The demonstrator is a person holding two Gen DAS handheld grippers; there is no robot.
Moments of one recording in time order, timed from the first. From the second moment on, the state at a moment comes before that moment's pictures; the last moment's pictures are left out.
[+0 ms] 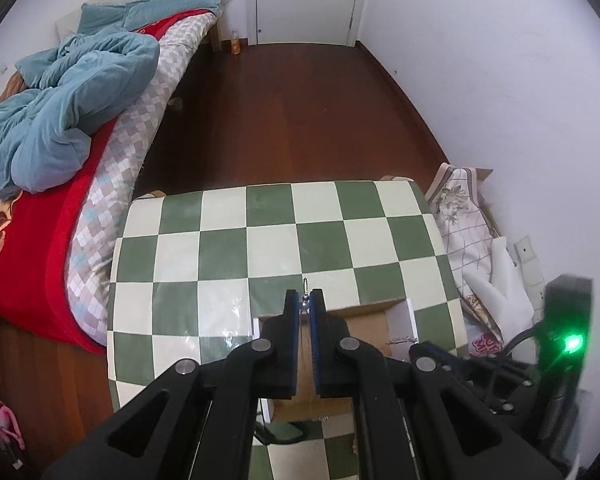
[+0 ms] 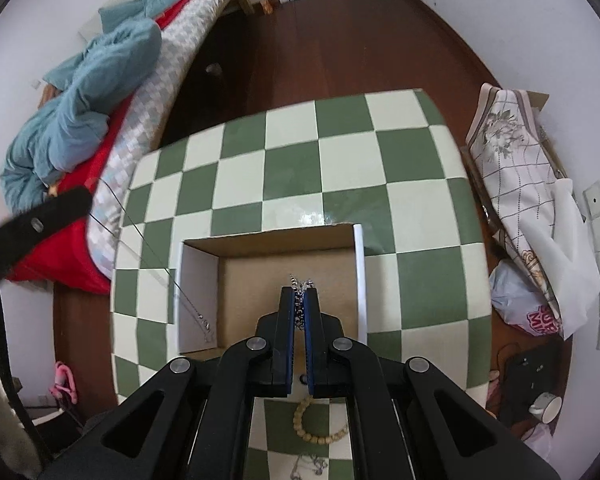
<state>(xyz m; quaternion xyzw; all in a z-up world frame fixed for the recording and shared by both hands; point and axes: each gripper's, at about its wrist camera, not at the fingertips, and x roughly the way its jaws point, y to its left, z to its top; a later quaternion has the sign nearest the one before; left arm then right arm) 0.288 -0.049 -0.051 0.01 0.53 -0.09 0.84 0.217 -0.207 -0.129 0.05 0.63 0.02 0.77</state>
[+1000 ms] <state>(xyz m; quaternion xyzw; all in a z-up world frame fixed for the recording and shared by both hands) 0.277 -0.022 -0.138 0.04 0.58 -0.01 0.82 0.238 -0.205 -0.173 -0.04 0.66 -0.01 0.75</state>
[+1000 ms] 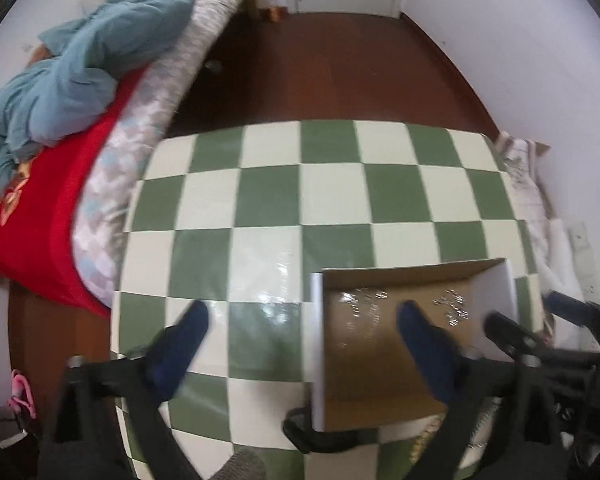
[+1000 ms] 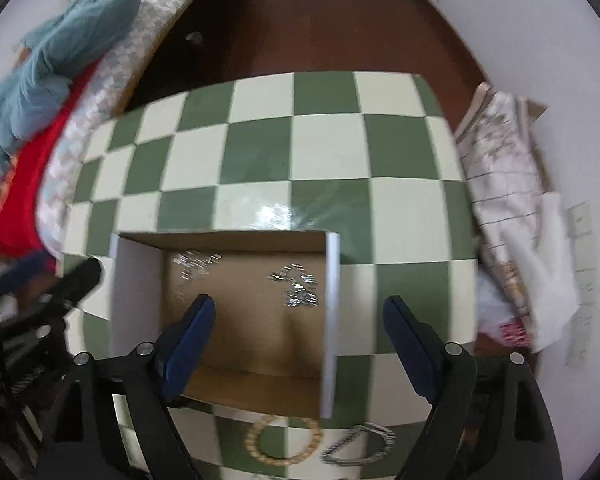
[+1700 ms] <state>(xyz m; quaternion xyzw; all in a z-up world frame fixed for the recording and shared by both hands) 0.197 -0.003 -0.101 0.05 0.48 0.02 0.88 0.159 -0.187 -0.135 -0.08 0.59 -0.05 0.80</state>
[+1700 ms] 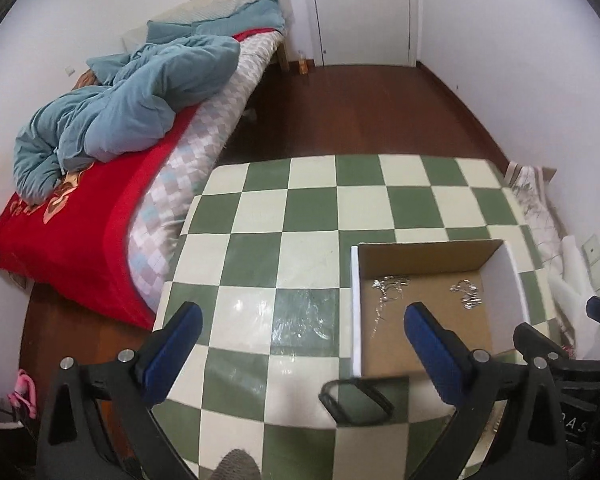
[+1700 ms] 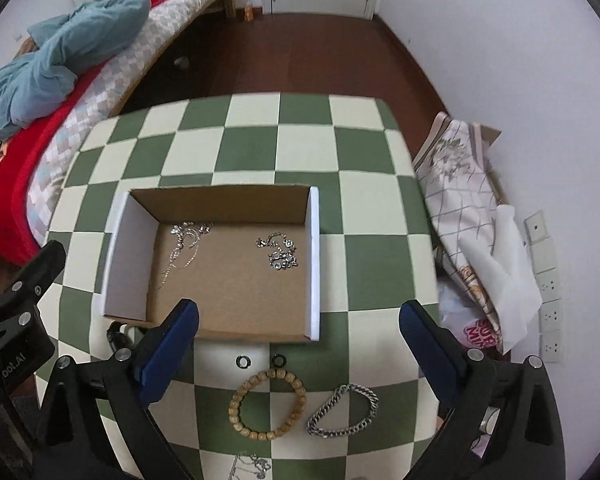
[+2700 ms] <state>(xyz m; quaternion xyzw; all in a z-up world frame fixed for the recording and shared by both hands) 0.089 -0.007 -0.098 0.08 0.49 0.06 0.87 0.028 -0.246 -0.091 0.00 0.56 -0.07 0.82</state>
